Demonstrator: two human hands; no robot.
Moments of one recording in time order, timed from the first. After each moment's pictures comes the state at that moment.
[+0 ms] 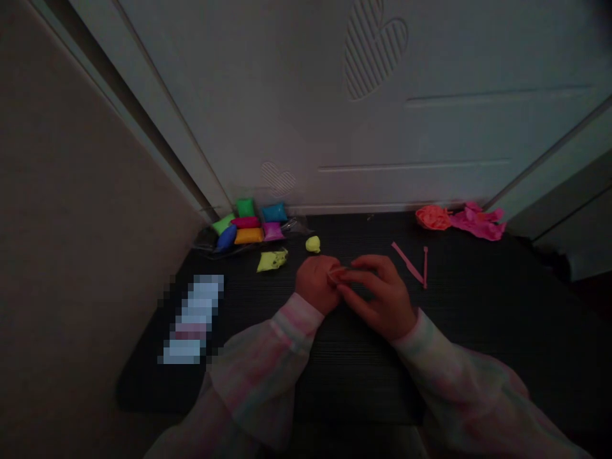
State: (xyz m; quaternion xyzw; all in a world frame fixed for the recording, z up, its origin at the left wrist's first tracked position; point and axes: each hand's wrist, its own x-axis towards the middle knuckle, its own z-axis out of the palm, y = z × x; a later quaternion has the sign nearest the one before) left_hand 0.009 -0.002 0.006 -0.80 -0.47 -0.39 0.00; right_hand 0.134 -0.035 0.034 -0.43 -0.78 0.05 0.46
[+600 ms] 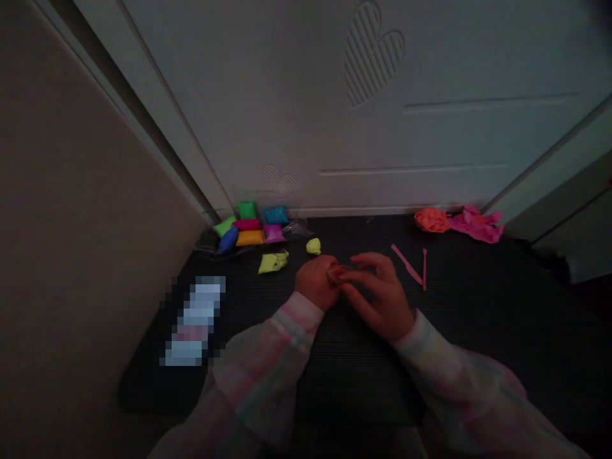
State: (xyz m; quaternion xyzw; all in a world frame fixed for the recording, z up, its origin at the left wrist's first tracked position) left_hand 0.007 0.003 0.003 -0.80 -0.51 -0.33 -0.06; right_hand 0.135 -0.035 0.034 -0.43 -0.78 0.06 0.44
